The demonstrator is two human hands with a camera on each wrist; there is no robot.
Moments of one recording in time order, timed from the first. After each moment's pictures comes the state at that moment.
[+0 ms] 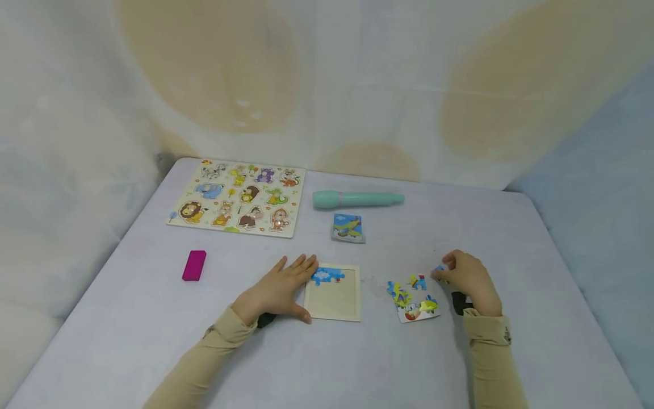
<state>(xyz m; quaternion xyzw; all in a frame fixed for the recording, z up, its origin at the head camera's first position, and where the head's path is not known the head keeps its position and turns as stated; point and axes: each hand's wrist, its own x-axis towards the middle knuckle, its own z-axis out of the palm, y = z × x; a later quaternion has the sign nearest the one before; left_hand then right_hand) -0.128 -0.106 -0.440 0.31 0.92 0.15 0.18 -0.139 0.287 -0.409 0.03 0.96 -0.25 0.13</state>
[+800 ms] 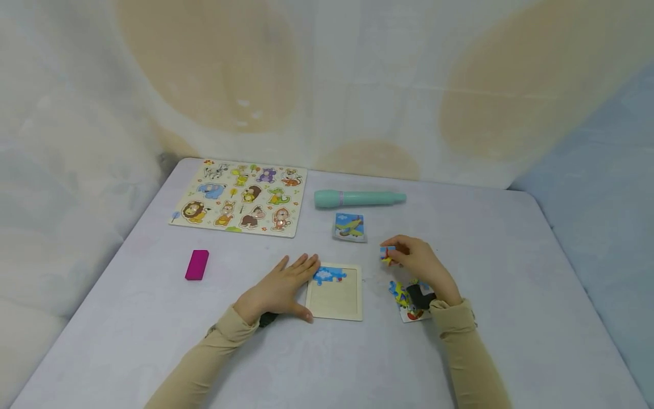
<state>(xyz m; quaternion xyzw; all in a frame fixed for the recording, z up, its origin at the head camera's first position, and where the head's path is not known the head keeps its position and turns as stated) -0.127 -0.107 -0.439 0.31 0.92 0.16 0.18 -0.157 0.213 -0.407 -0.11 0.91 -0.39 0.12</state>
